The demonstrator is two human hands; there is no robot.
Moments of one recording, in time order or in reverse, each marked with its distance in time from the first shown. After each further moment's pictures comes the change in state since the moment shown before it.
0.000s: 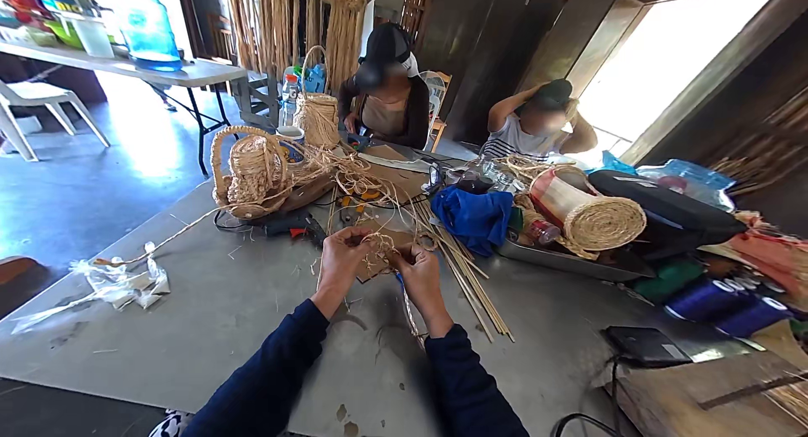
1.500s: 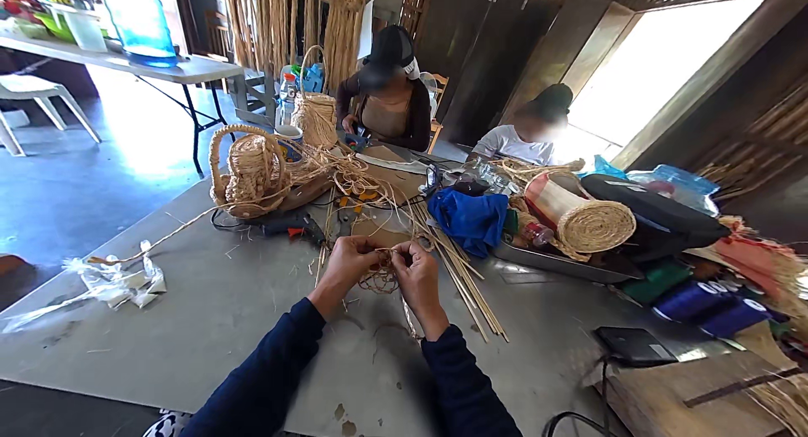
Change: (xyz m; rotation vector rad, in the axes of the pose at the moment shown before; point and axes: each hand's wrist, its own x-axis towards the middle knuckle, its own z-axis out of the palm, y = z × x) left_hand -0.003 0.012 -0.003 0.020 -0.334 -0.123; right_hand -0.007 -0.007 0.004 -0.160 0.079 -0.233
